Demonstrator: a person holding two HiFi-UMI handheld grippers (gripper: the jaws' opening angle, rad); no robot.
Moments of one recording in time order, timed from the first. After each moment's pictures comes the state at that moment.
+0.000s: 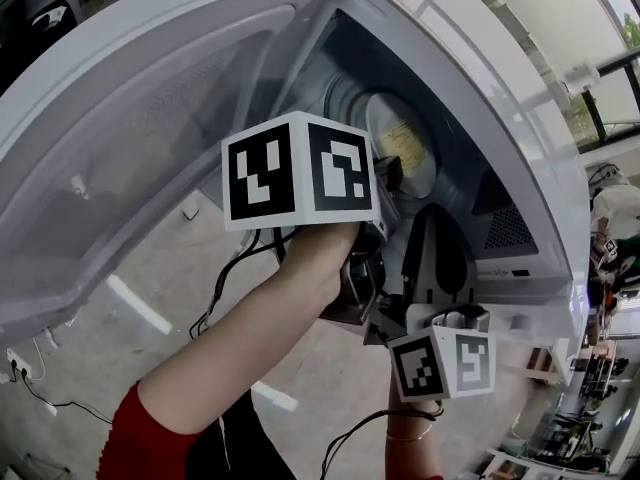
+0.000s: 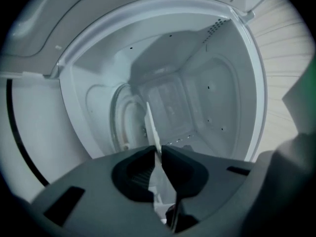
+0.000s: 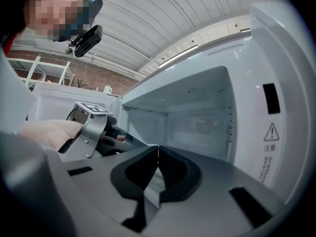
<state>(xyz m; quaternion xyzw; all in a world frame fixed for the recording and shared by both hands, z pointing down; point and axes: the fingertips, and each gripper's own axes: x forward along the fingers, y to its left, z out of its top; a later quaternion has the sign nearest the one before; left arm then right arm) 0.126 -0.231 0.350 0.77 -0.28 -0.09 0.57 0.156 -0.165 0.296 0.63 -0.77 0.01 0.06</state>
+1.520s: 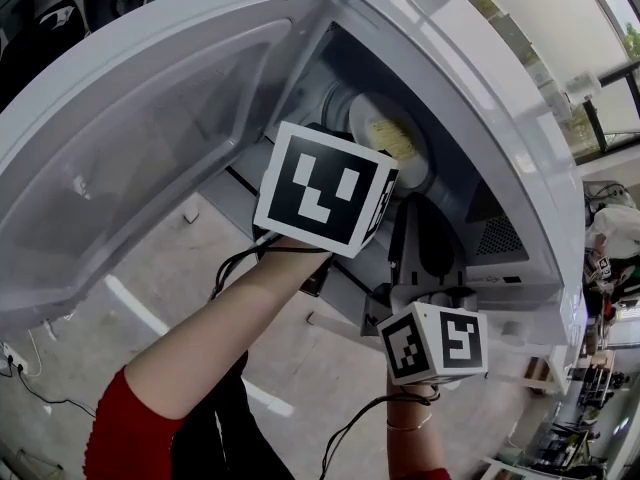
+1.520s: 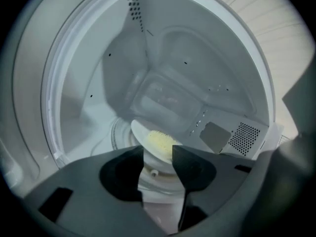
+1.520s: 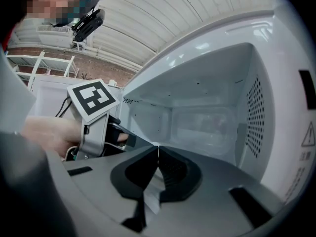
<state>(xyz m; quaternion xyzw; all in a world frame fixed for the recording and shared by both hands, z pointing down) 0.112 -0.253 0.353 0.86 -0.38 0.09 0.32 0.150 -0.185 0.311 0.61 -0.79 0.02 0.08</state>
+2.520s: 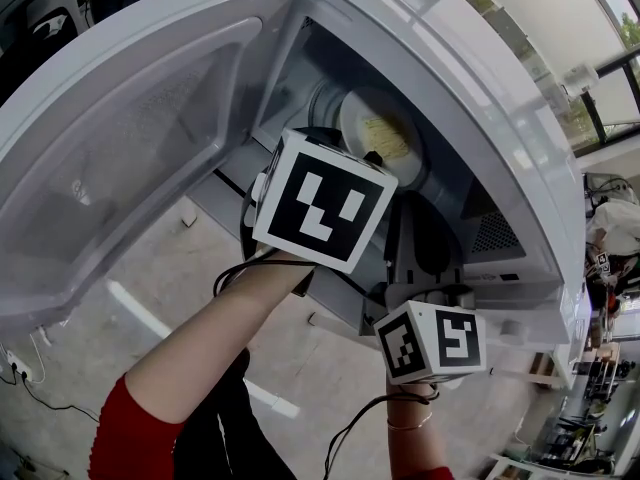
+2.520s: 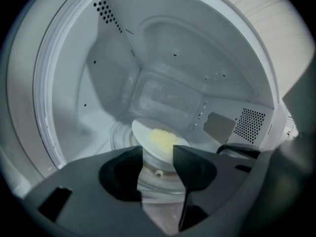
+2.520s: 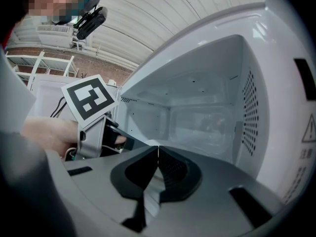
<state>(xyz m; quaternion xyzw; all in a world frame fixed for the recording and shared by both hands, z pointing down) 0.111 -0.252 0.359 0.87 -0.39 0.15 0.26 0.153 -0.187 0.313 0.61 -0.79 0.02 0.08</state>
